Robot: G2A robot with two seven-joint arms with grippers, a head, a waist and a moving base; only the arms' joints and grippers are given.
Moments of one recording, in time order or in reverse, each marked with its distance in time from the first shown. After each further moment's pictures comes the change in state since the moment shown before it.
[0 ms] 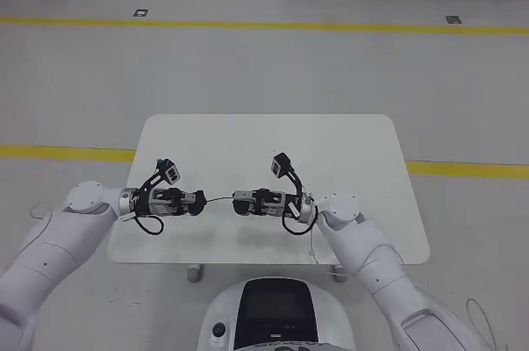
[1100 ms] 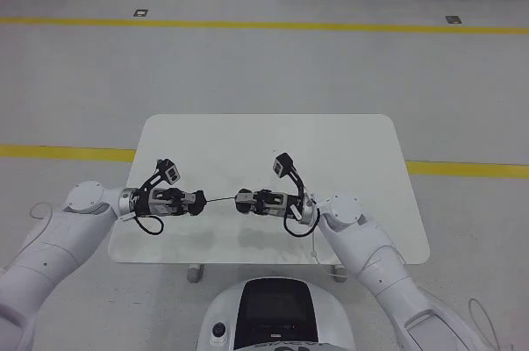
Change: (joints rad) left arm 0.000 0.000 0.000 0.000 0.000 0.000 0.000; right arm -0.001 0.026 -0.029 -0.012 0.026 -0.059 -0.032
